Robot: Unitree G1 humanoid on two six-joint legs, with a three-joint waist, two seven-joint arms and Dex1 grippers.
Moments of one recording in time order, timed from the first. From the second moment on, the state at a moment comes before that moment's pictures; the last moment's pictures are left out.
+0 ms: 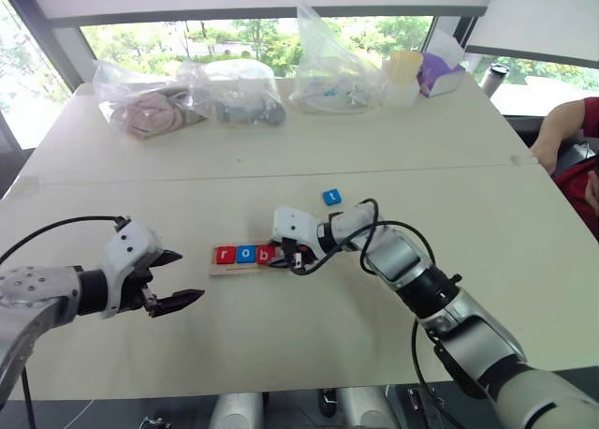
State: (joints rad) left arm 0.13 1.00 0.33 -0.53 -0.55 0.79 -0.92; right arm -0.76 -0.30 0.55 0.17 -0.02 0.48 1.02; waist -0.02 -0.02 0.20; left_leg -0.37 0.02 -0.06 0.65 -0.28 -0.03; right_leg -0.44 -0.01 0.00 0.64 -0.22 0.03
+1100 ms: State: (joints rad) left arm 0.08 0.99 0.25 -0.49 -0.51 0.73 -0.89; right arm -0.77 -0.22 0.53 0.23 -0.04 0.47 0.99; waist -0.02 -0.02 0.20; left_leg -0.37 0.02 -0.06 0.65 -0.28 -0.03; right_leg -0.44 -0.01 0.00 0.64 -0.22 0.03
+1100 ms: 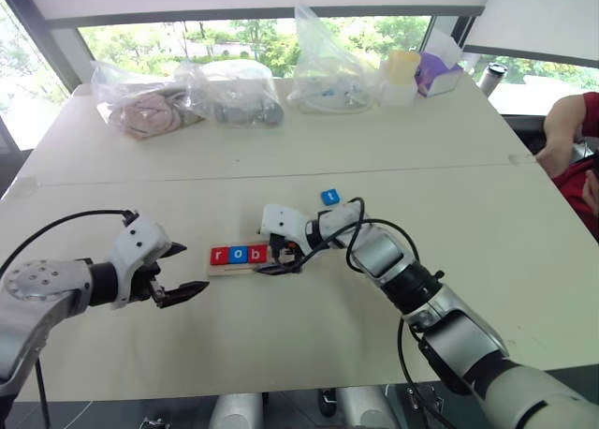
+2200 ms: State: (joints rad) left arm -0.26 0.90 0.09 -0.43 -0.60 0.79 -0.88; right arm -0.52 -0.05 0.16 -0.25 0.05 1.23 0.32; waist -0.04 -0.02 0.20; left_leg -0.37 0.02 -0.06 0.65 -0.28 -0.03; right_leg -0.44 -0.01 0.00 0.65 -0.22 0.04
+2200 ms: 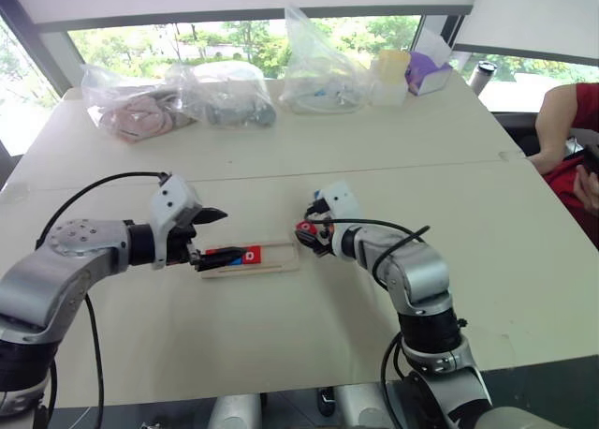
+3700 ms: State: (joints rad) left arm -0.43 0.82 -0.10 -0.22 -0.45 0.65 -1.02; right arm -0.46 -0.16 -0.15 -0.64 0.18 1.54 0.30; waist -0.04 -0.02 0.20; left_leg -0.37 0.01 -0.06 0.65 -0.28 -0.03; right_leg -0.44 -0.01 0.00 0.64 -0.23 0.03
